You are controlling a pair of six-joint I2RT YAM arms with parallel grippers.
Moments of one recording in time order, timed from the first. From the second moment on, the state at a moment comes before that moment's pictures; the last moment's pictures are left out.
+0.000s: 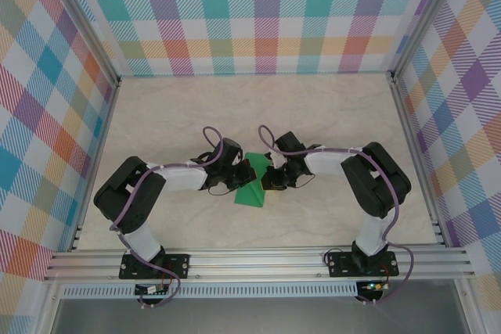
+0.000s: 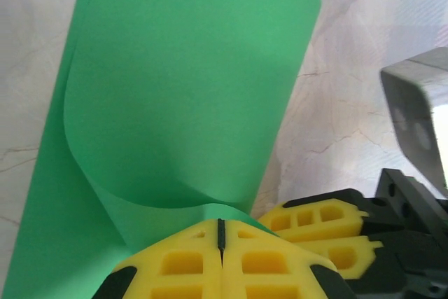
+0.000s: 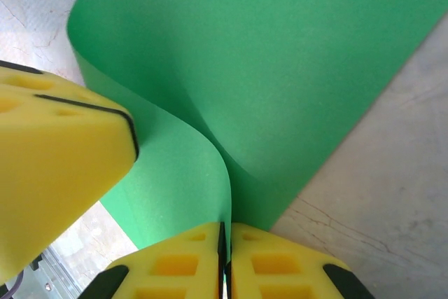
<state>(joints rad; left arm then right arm) -0.67 1.71 0.80 0.03 0.33 -1.03 0.62 1.82 0.94 -0.33 -0.59 0.47</state>
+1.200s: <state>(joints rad) -0.67 1.74 0.75 0.10 0.33 -1.03 0.68 1.65 0.85 -0.23 -0.63 0.66</state>
